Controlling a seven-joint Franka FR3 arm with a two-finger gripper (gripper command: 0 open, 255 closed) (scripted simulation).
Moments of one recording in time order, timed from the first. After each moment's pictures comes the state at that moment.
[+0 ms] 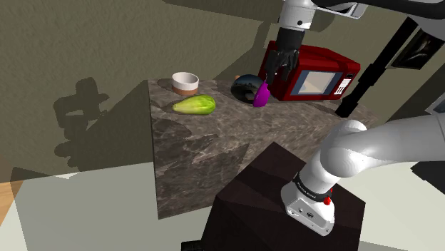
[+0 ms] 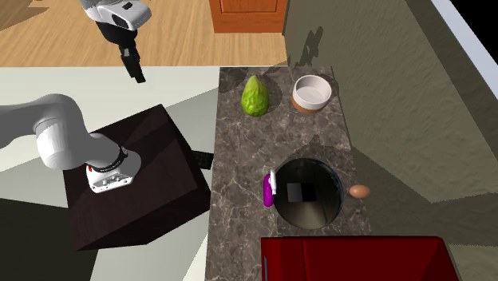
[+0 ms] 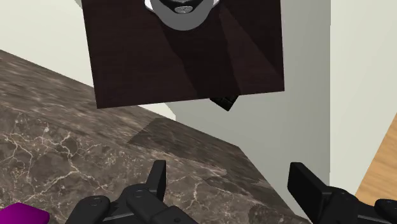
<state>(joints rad) 0.01 -0.76 0.01 -2.34 0.04 1.47 0.14</state>
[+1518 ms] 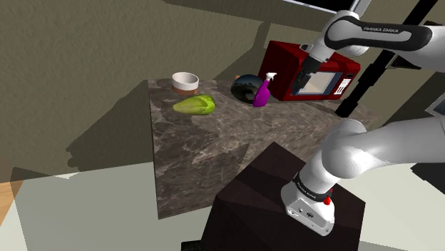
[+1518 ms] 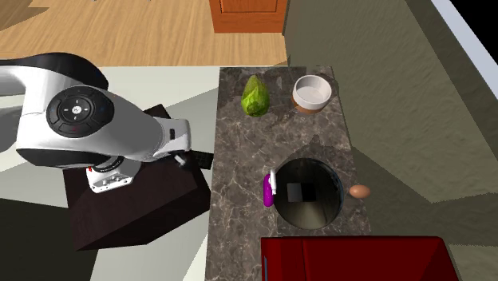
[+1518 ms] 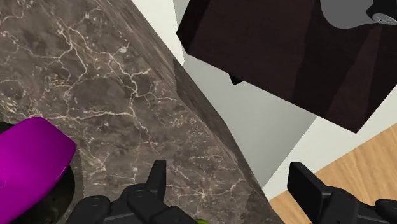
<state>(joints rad) 0.07 -0.82 -0.75 -2.50 -0.31 1.85 -0.82</state>
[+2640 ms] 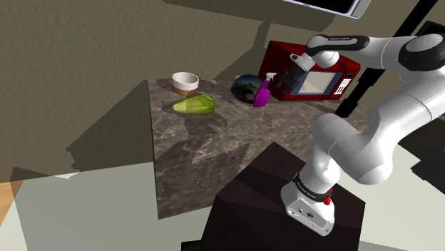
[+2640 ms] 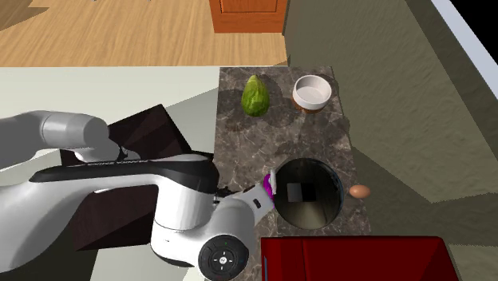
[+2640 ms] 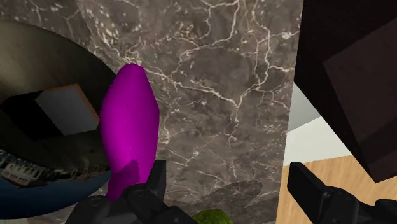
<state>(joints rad) 0.98 -0.71 -1.75 -1.95 -0.27 1.97 -1.52</state>
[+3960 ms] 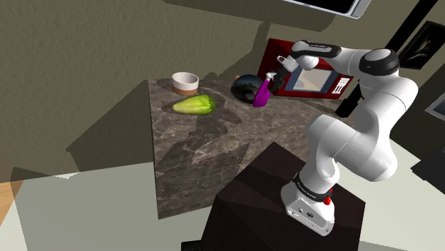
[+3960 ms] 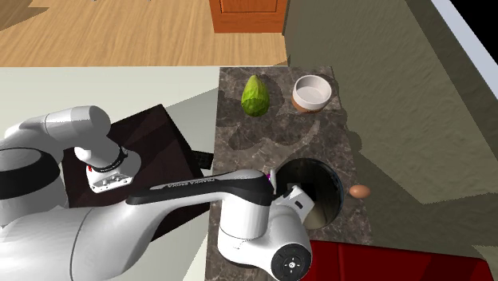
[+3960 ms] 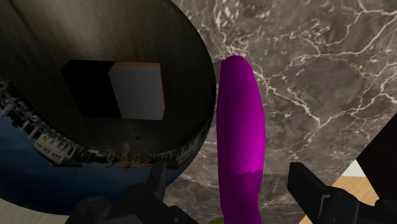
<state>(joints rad) 1.41 -0.96 -1.99 -1.55 -0.35 1.93 -1.70</state>
